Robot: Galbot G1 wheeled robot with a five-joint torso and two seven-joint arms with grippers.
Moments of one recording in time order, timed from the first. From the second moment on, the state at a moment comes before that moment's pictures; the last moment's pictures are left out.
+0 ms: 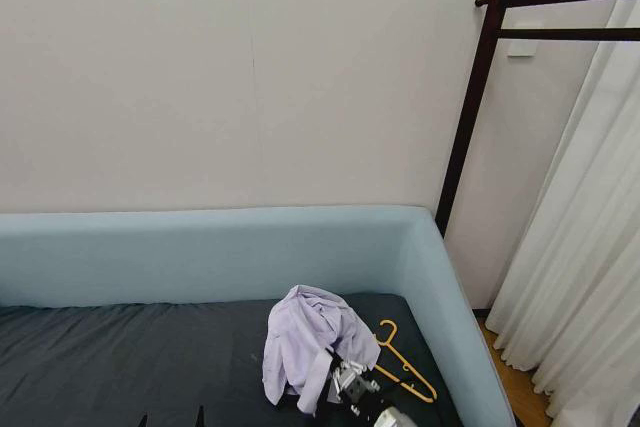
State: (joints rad) left arm 1.87 -1.40 -0.52 -1.97 -0.17 -0.51 -0.19; right arm -0.98 1.00 -0.14 1.76 -0.02 0.08 0.11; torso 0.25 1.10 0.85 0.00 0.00
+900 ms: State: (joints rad) left arm 1.86 -1.43 -0.55 -1.95 -0.19 -0.52 -0.19; right arm -0.55 1.28 -0.59 1.41 0.12 -0.44 0.07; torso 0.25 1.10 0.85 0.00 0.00
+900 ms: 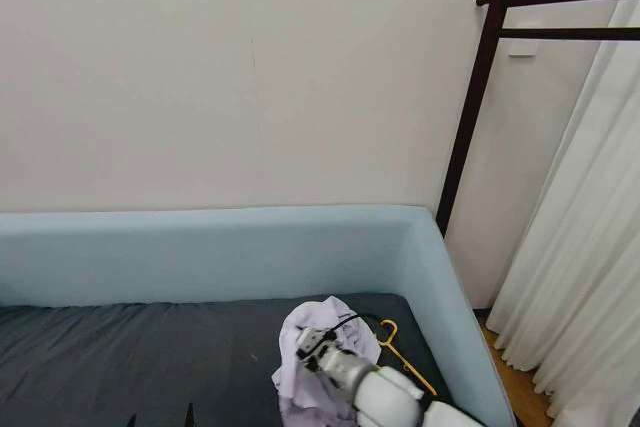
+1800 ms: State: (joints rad) left arm 1.84 -1.43 -0.54 -1.93 -0.19 -0.54 -0.19; right arm -0.50 1.41 -0.63 1.07 -0.01 -0.05 0.03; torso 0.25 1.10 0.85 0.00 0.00
